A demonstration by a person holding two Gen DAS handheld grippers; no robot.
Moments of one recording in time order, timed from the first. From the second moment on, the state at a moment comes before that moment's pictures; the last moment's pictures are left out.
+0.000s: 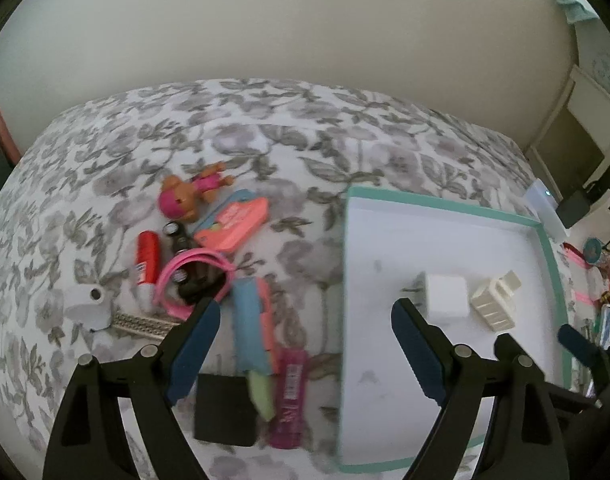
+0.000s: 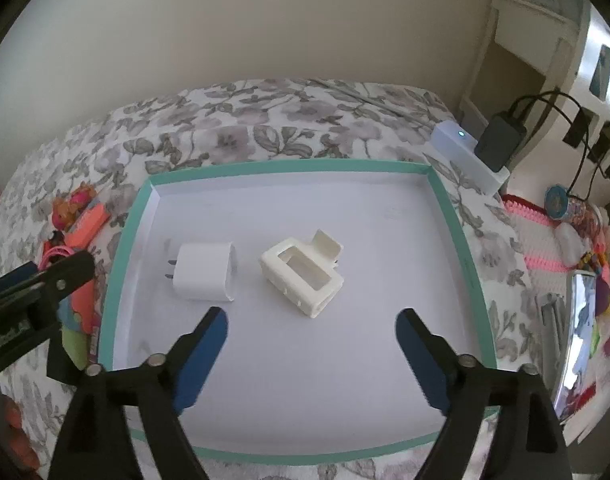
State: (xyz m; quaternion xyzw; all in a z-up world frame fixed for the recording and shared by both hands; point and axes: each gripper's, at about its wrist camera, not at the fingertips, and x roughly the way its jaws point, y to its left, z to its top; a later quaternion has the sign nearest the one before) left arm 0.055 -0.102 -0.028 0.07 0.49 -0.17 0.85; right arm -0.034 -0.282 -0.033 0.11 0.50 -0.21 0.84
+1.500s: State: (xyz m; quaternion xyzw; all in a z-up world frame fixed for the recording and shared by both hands) left arm 0.151 0.111 -0.005 -0.04 0.53 -0.02 0.85; right arm 0.038 -0.144 -0.011 0.12 0.44 -0.03 0.89
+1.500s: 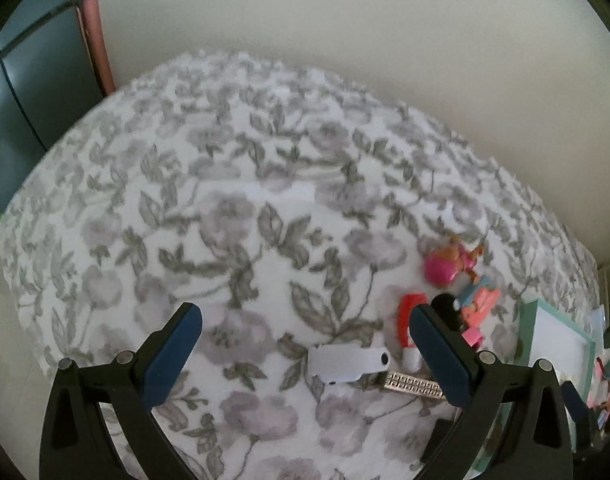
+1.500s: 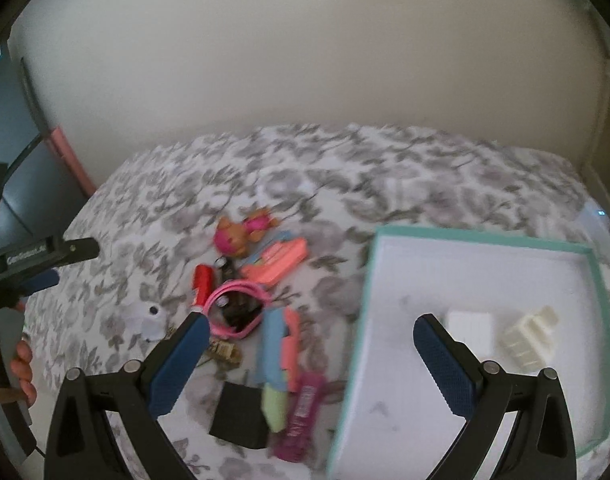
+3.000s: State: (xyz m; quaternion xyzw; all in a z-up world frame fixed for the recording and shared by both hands) left arm 0.156 0.069 -0.090 -0.03 0.62 -0.06 0.78; right arm 0.062 -0.132 -0.081 0.16 0.51 -0.02 0.84
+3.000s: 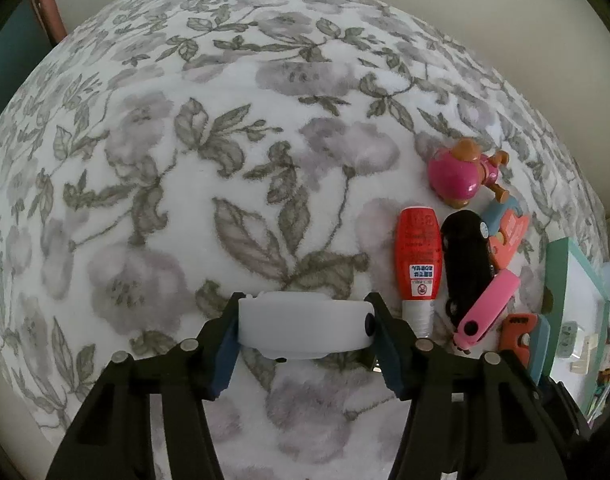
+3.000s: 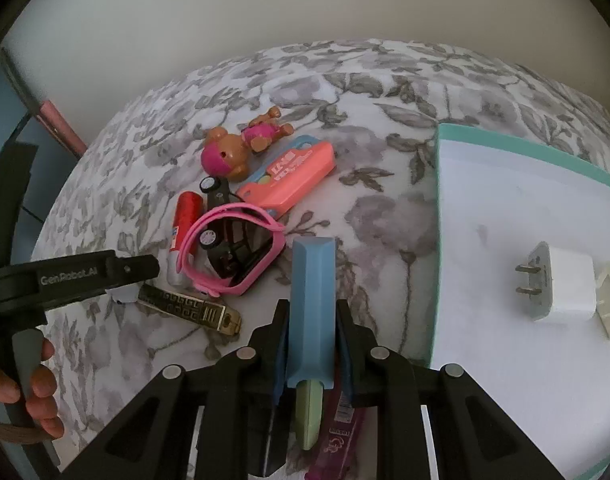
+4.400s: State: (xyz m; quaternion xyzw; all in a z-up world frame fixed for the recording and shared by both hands) left arm 0.082 -0.042 0.027 0.07 0.49 -0.16 0.85; right arm -0.021 -0.225 0.029 0.23 0.41 -0.09 0.88
